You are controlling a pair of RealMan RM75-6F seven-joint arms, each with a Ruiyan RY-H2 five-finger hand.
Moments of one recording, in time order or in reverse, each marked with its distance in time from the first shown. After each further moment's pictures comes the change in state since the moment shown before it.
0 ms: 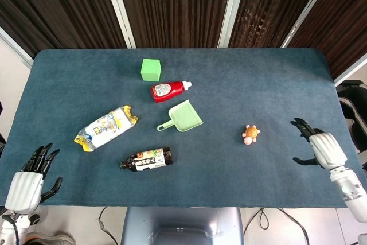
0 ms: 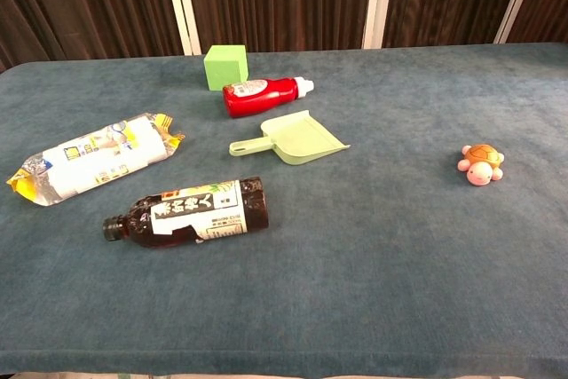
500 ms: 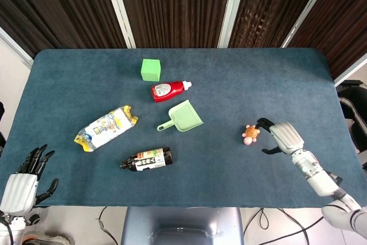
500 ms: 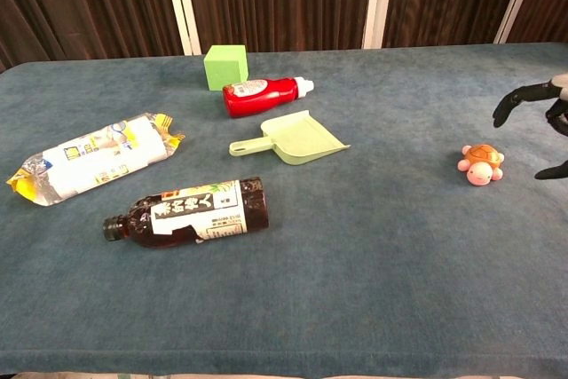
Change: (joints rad) left arm 0.016 0.005 0.002 0.027 -0.016 0.019 -0.075; right arm 0.184 -0.196 0.017 0.145 -0.014 -0.173 -0.031
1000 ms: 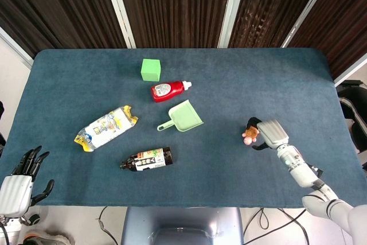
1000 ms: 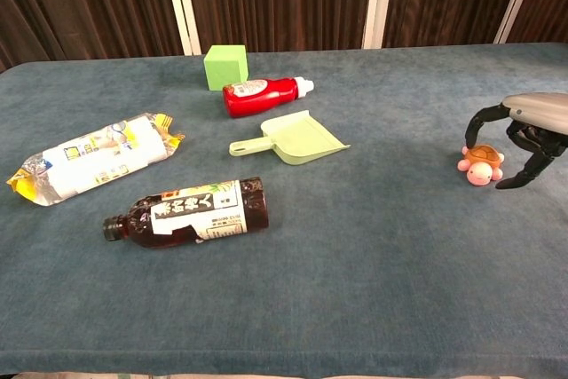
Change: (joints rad) left arm 0.013 -0.006 -0.001 0.030 -0.018 0.006 -0.046; right arm 0.074 -0.162 0.013 0.172 0.064 -0.103 -0.030
